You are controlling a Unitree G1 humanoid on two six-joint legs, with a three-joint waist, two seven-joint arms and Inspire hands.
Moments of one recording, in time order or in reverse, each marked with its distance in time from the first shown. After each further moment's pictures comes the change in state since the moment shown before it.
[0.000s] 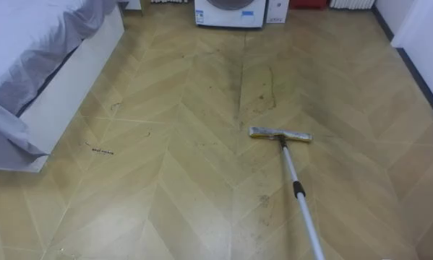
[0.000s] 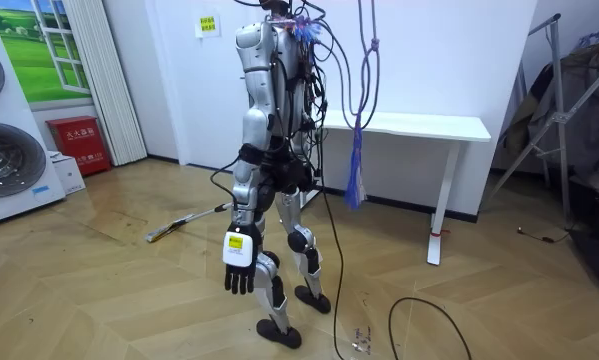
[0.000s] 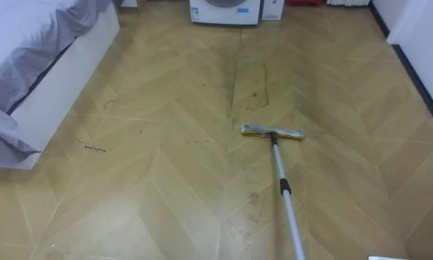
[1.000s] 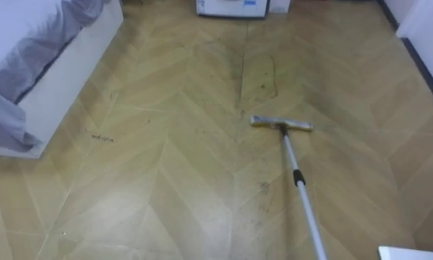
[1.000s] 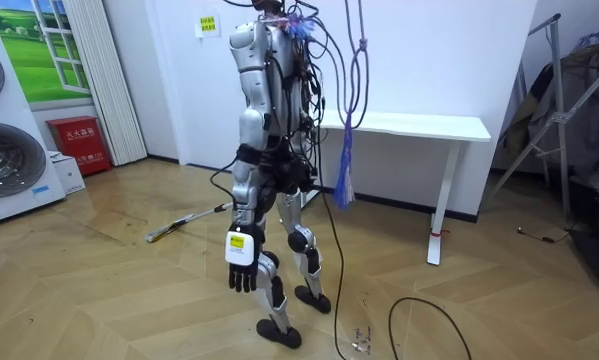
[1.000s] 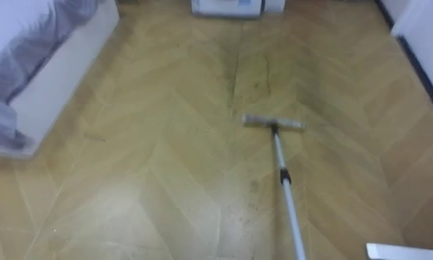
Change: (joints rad) left arm -0.042 -0.014 -0.056 0.007 0.001 -0.001 -0.008; right arm -0.036 -0.003 0.020 -0.001 0.058 0.001 -0.001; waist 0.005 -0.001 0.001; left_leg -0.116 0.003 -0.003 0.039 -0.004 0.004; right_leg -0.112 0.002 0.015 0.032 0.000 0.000
